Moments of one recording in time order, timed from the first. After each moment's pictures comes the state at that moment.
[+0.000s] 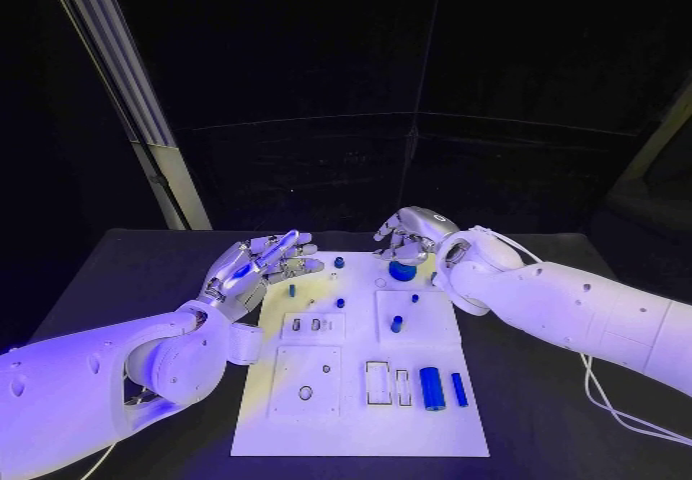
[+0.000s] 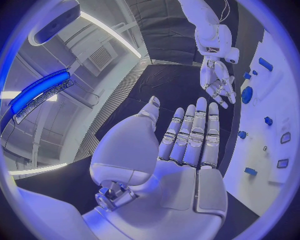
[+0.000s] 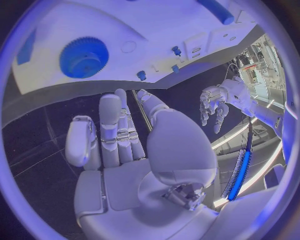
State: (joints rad) left arm 1.27 -0.89 -0.21 1.66 0.16 -0.19 0.67; left_hand 1.24 0.05 0.01 0.10 0.05 0.90 0.23 0.09 0.07 0.96 0.20 0.10 0.07 1.03 0.15 0.19 0.10 0.17 0.77 0.27 0.28 0.08; right arm 1.16 -0.64 0.12 1.23 -1.47 -0.39 -0.07; right_hand 1.20 -0.11 0.24 0.00 0.25 0.96 0.14 0.09 0.07 1.36 0.05 0.36 0.23 1.45 -0.03 0.96 0.53 0.09 1.33 0.08 1.45 1.22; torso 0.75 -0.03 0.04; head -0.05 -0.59
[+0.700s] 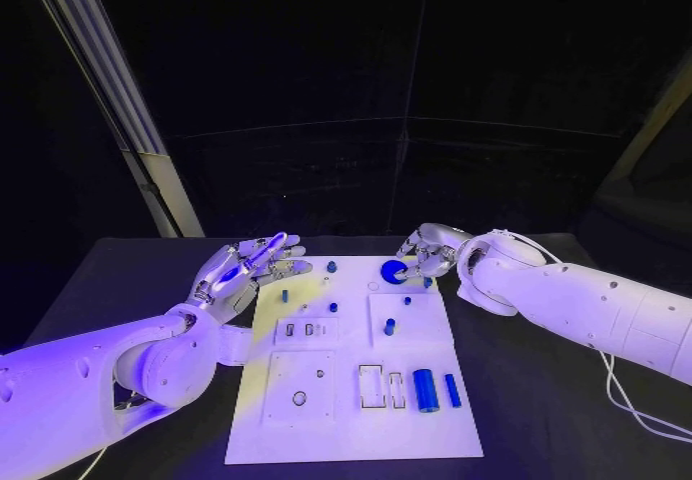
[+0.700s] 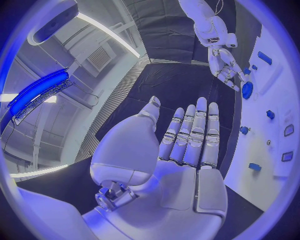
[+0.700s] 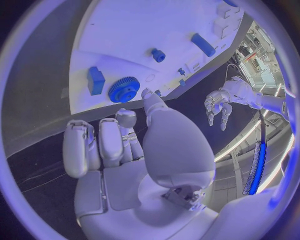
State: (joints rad) left arm 1.27 -0.89 -0.20 1.63 0.17 -0.18 0.66; left_hand 1.25 0.05 0.01 0.09 0.05 0.90 0.23 0.09 0.07 0.96 0.20 0.10 0.07 1.03 0.15 0.19 0.10 0.17 0.77 0.27 0.28 0.08; right arm 1.16 -0.70 0.12 1.21 -1.40 -0.18 -0.12; right_hand 1.29 -0.11 0.05 0.13 0.25 0.86 0.16 0.11 0.07 1.30 0.06 1.01 0.98 1.47 -0.02 1.29 1.02 0.06 1.41 0.10 1.49 1.31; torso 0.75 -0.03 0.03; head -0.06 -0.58
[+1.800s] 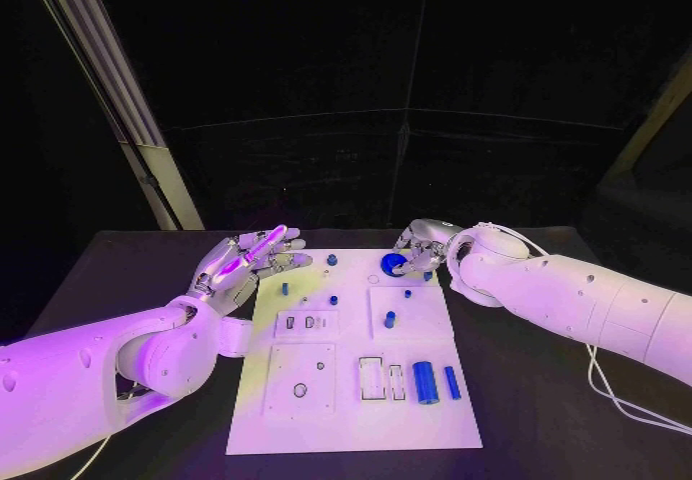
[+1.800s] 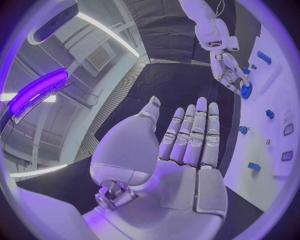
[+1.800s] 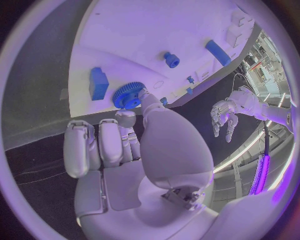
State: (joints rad) left arm 1.27 -0.89 -0.21 1.62 0.17 -0.17 0.66; left_hand 1.25 0.05 0.01 0.09 0.05 0.90 0.23 0.09 0.07 0.96 0.20 0.10 0.07 1.03 0.15 0.19 0.10 0.17 0.77 0.27 0.28 0.08; right arm 1.16 -0.63 0.12 1.15 -1.49 -0.16 -0.17; right_hand 1.34 -0.08 0.04 0.15 0.26 0.86 0.16 0.13 0.07 1.29 0.07 1.01 1.00 1.46 -0.02 1.32 1.06 0.06 1.42 0.10 1.50 1.31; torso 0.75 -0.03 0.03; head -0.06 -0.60
